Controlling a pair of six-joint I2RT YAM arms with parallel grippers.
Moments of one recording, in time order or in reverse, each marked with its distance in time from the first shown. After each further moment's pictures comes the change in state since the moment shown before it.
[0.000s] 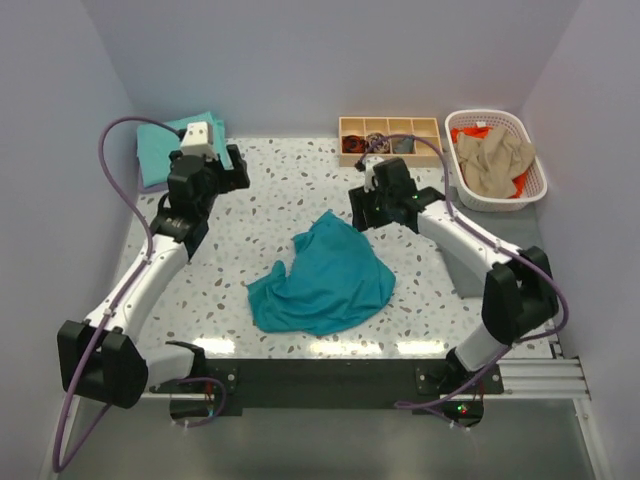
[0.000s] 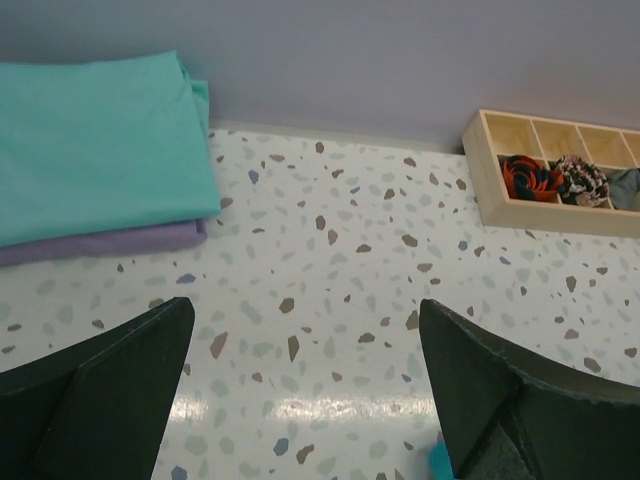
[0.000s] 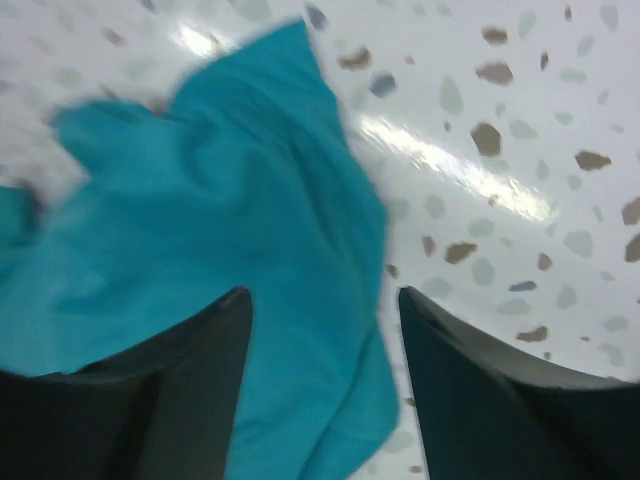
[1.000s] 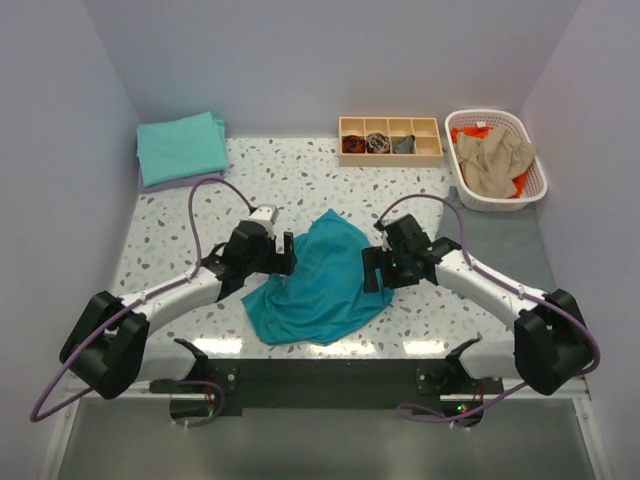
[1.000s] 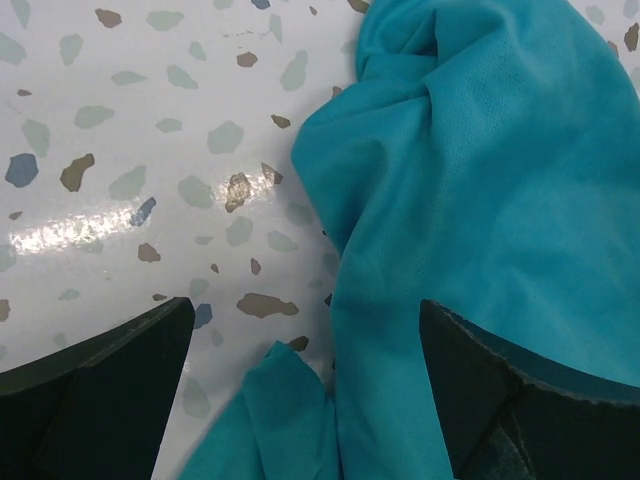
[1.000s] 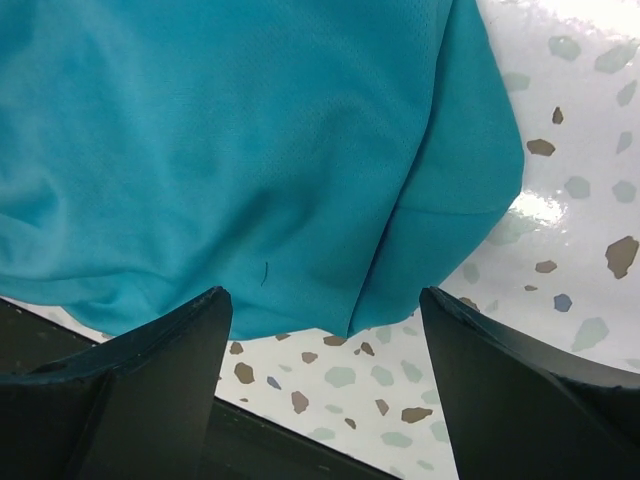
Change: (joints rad) left arm -0.327 0.050 -0.426 -0.010 0.103 -0.178; right arm 0.065 -0.270 -0.479 -0.113 -0.019 0.256
